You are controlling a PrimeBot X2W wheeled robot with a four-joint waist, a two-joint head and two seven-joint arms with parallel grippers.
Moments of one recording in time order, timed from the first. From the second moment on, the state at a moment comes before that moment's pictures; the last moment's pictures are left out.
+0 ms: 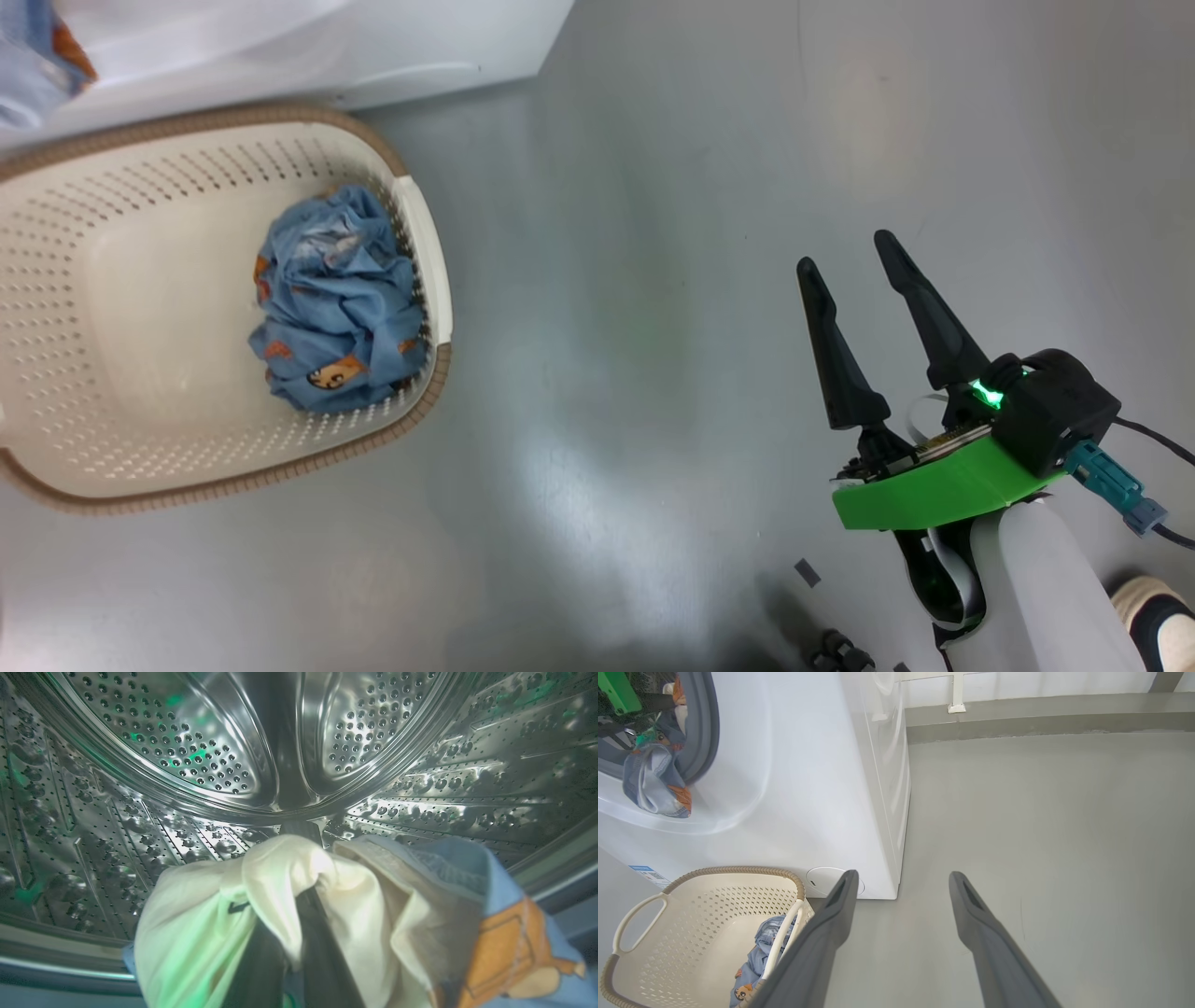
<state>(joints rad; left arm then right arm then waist) -1.43 0.27 -0.15 0.98 -0.28 -0.09 -0.09 -0.32 -0.06 0.14 0.03 0.22 0.13 -0.26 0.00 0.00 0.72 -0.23</state>
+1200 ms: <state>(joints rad) -1.45 0.40 -0.21 0.36 -0.05 0.00 -0.26 -0.33 -0.05 0.19 0.02 0.25 0.13 -0.26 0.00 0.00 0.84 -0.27</state>
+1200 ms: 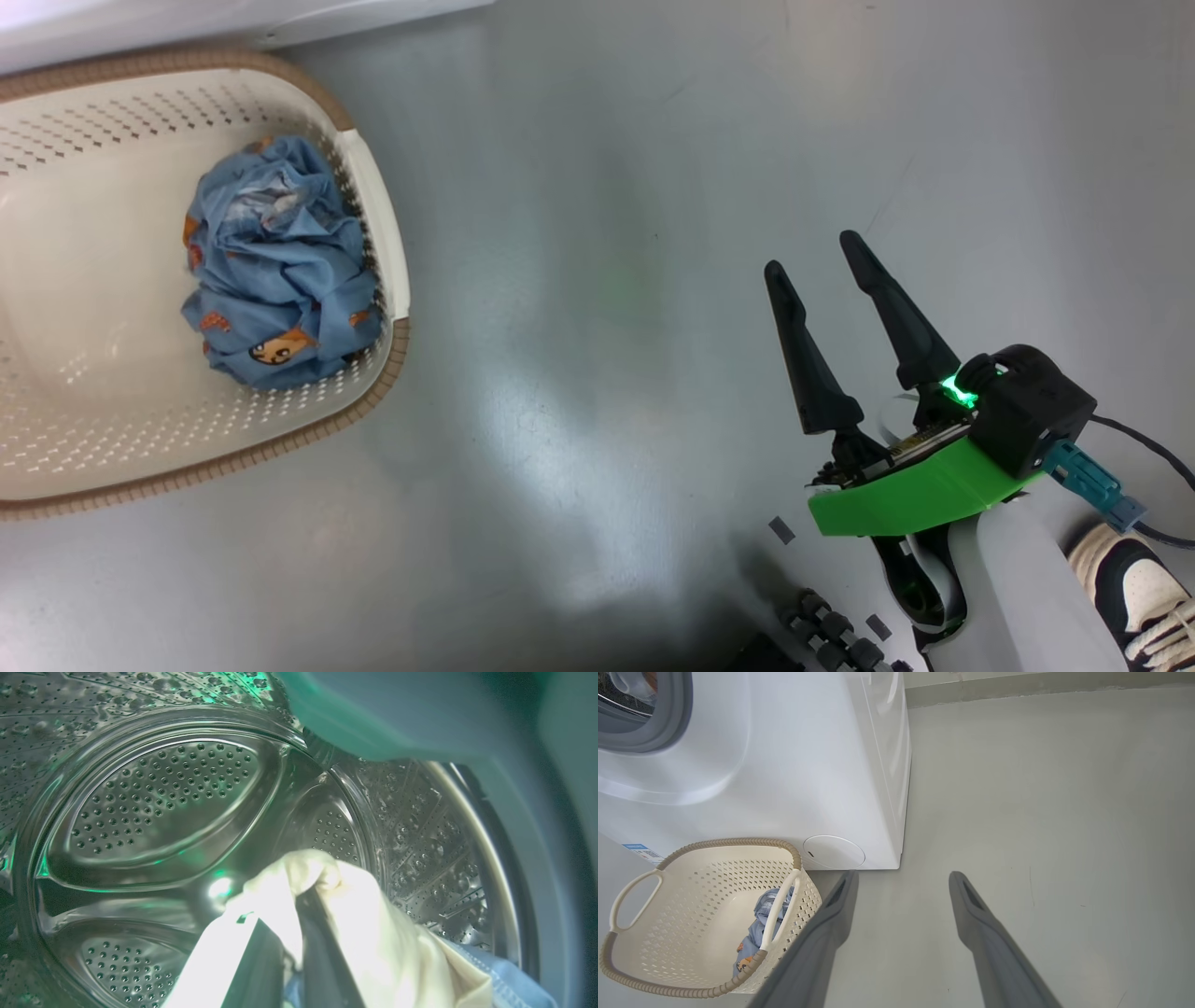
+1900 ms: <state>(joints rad) -1.51 0.33 -0.18 0.91 -0.16 -0.07 -0.23 -0.33 -0.05 0.20 0.03 0.26 0.13 -0.26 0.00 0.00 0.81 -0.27</state>
